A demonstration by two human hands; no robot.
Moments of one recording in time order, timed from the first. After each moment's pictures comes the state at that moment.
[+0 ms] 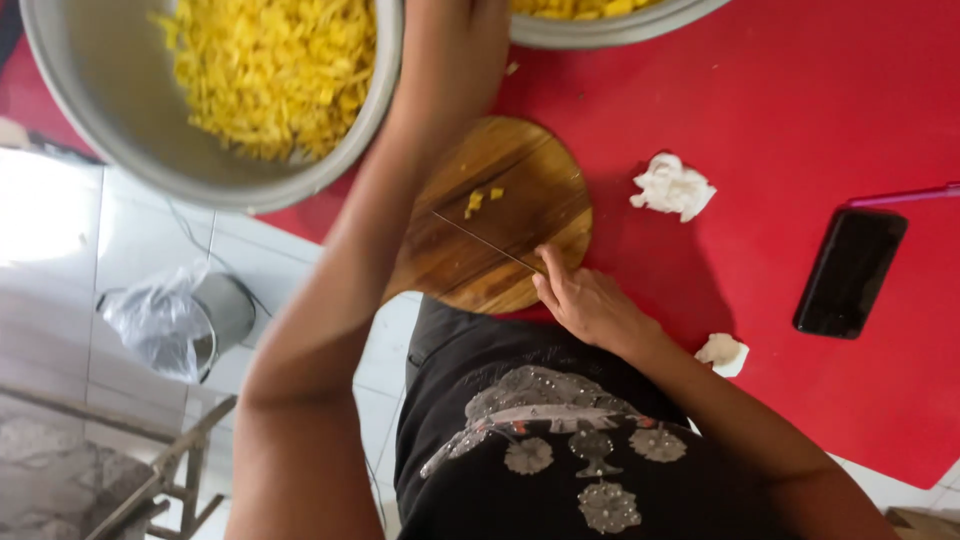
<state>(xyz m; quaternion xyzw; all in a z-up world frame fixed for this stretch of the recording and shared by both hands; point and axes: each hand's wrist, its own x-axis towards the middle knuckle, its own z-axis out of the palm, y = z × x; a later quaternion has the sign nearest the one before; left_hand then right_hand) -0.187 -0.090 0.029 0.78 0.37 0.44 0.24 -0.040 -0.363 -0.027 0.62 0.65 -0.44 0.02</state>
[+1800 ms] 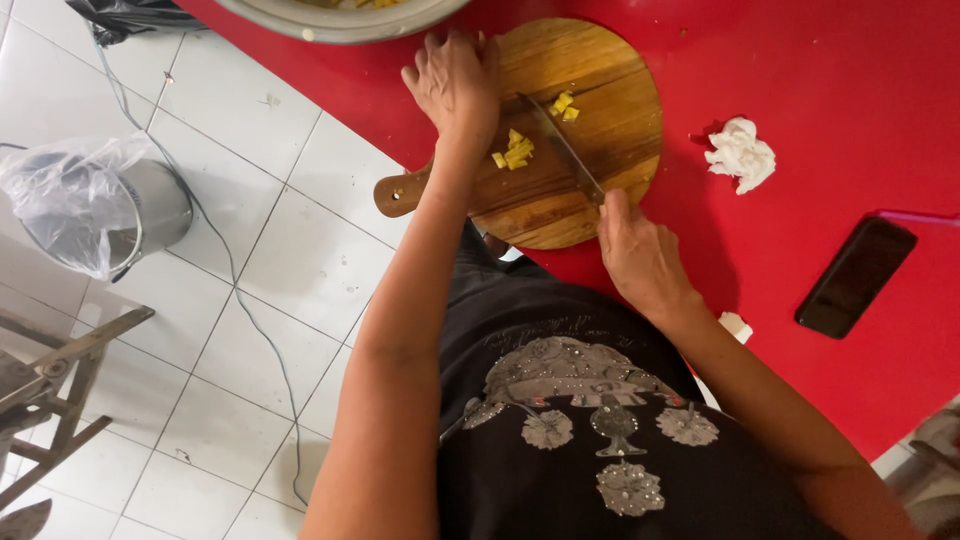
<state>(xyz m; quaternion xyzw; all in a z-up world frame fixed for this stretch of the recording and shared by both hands) -0.272 -0.184 -0.111 0.56 0.80 0.15 0.16 -0.060 -0.381 -0.014 0.63 0.75 -0.20 0.01</state>
